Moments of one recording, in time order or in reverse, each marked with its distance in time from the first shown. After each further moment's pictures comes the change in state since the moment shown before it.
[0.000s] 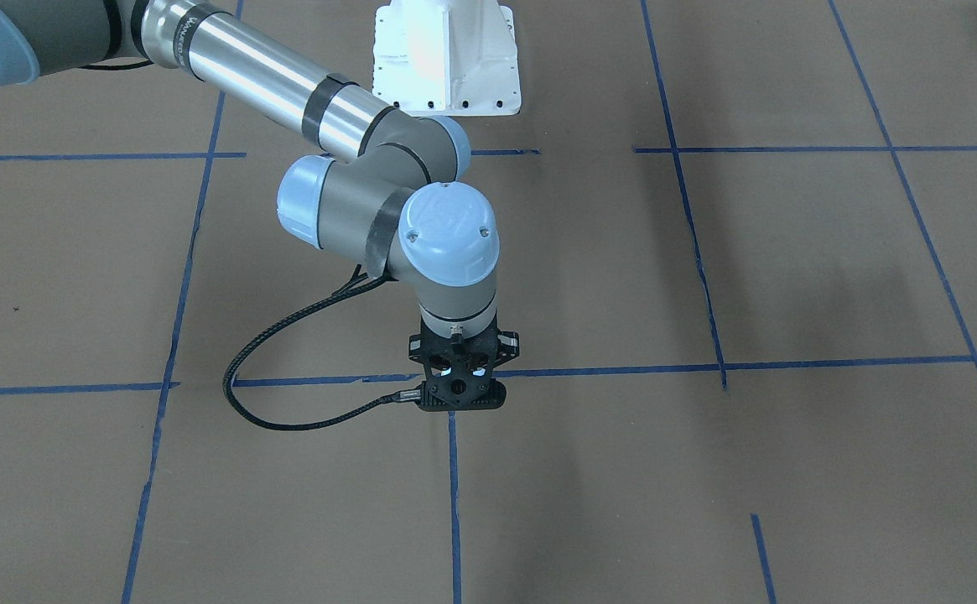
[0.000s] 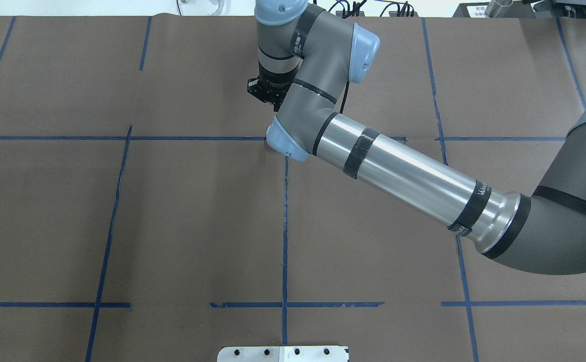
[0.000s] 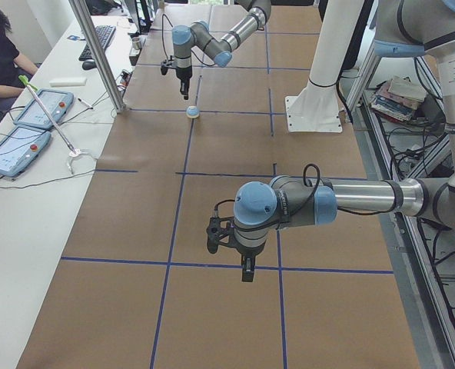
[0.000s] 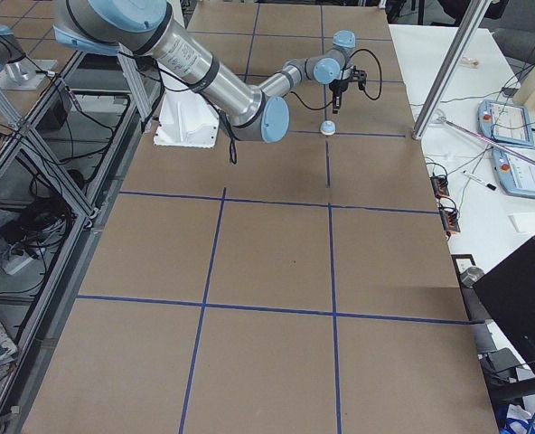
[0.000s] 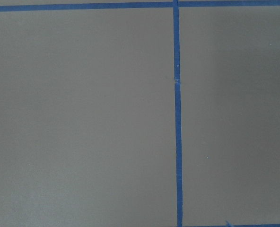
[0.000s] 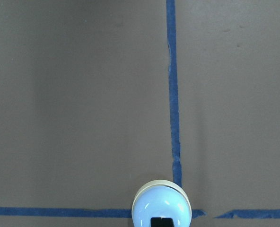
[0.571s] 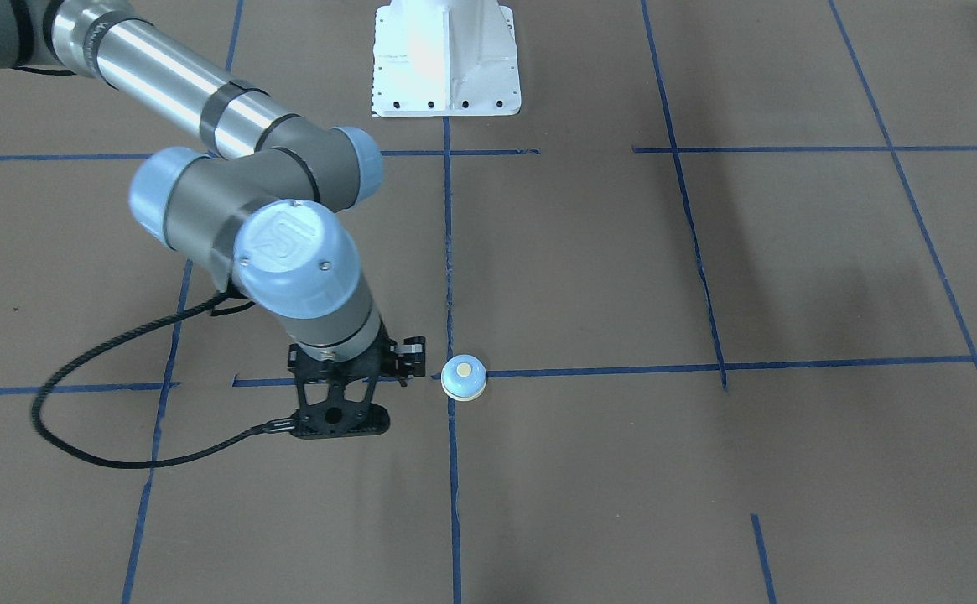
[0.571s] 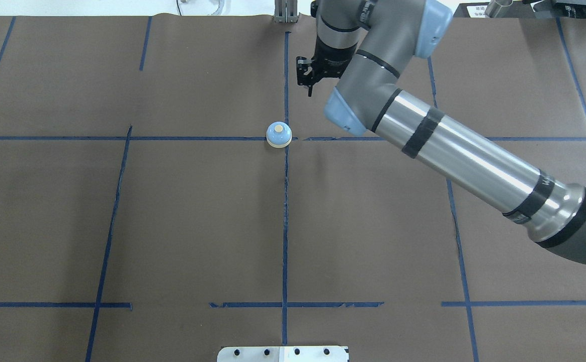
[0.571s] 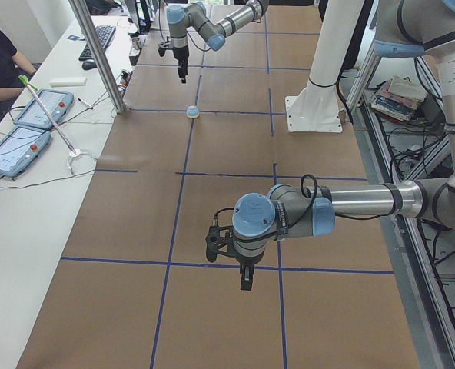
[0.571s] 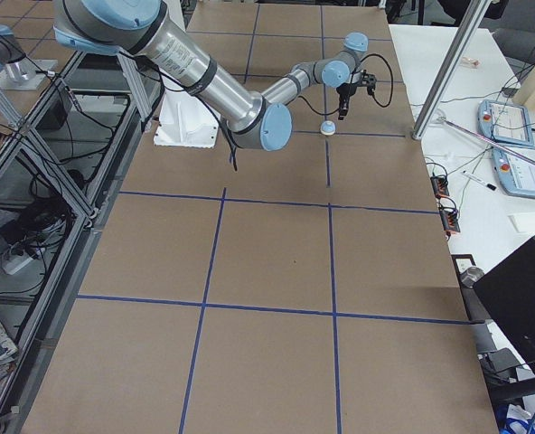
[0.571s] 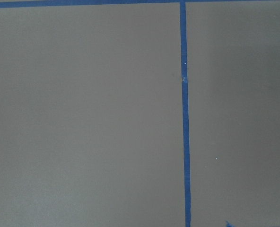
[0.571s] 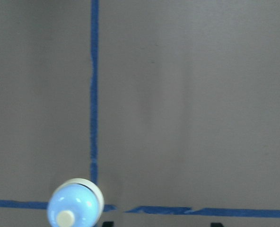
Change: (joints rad) left arm 0.004 -0.002 0.066 -0.070 0.003 0.003; right arm 0.129 -0.210 0.267 -0.192 0.099 -0.246
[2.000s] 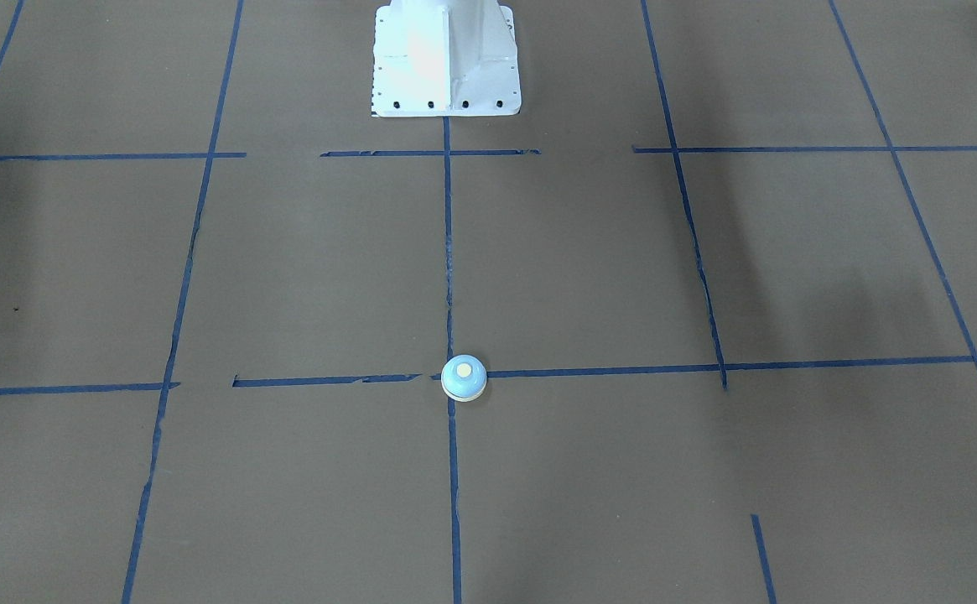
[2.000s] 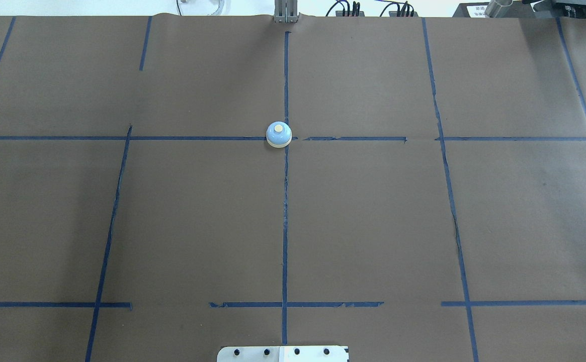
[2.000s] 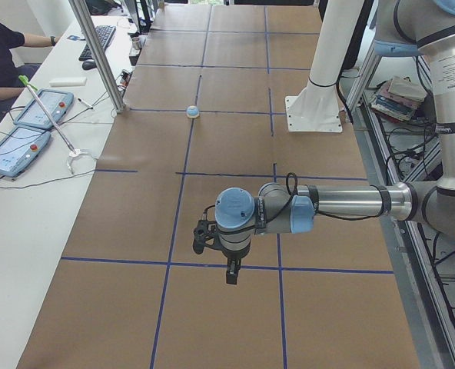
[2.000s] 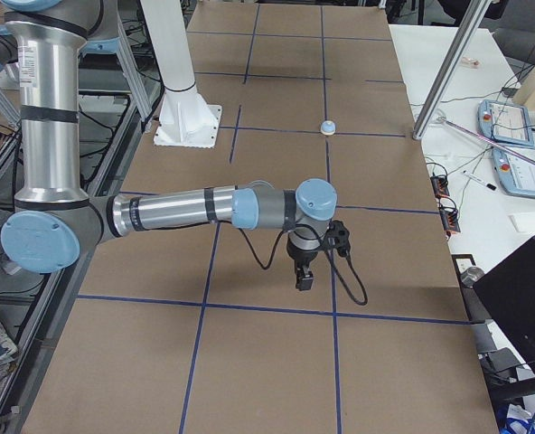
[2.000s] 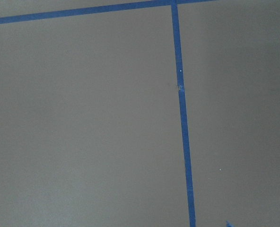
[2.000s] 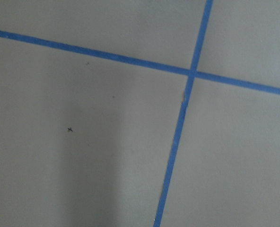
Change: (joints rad) left arm 0.076 -0.058 0.032 -0.018 0.015 -0.009; right arm 0.643 -1.011 0.542 -0.123 0.178 -0.983
